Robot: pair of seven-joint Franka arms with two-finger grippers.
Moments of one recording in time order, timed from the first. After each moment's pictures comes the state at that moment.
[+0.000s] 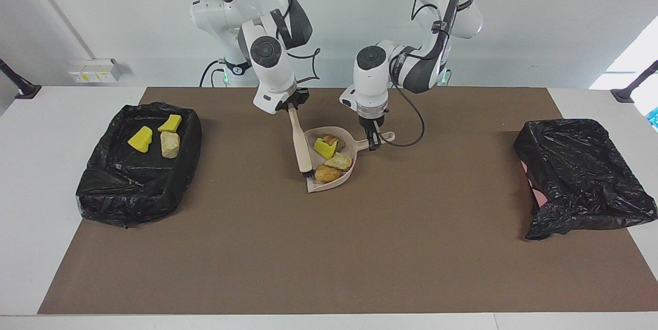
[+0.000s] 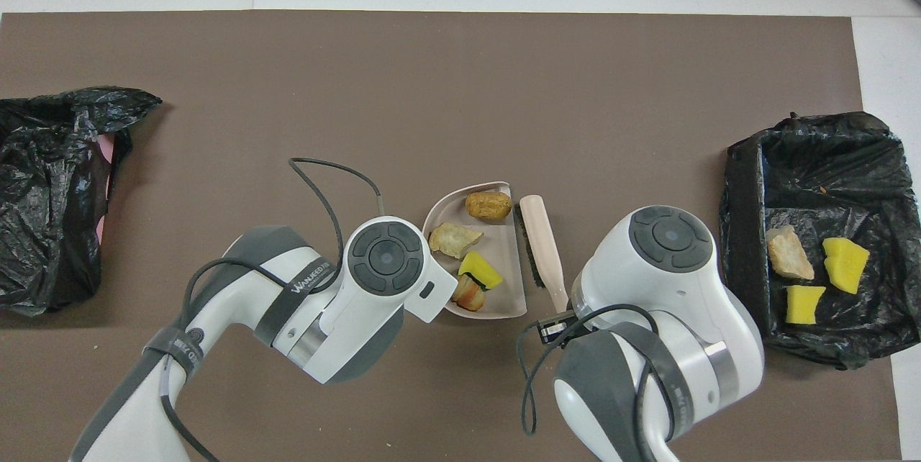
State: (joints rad) left arm -0.68 0.17 0.01 -2.06 0.12 2.19 0.76; right arm 0.12 -0.09 0.31 -2.19 0.18 1.79 0.17
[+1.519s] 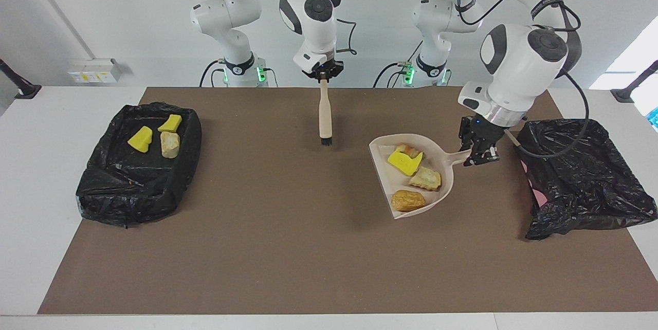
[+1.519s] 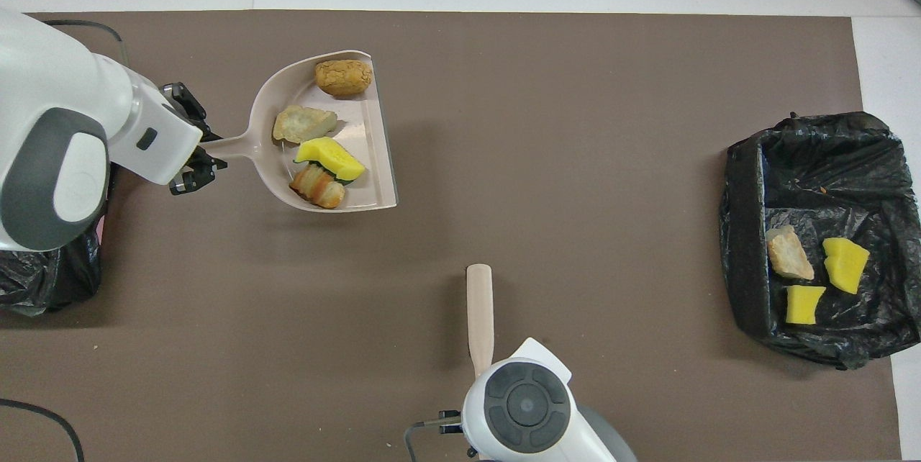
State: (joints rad) left arm -0.18 0.15 0.02 -1.69 -0.08 1.90 1.31; right arm 0.47 -0.14 0.34 -2.31 0.31 1.98 0.63
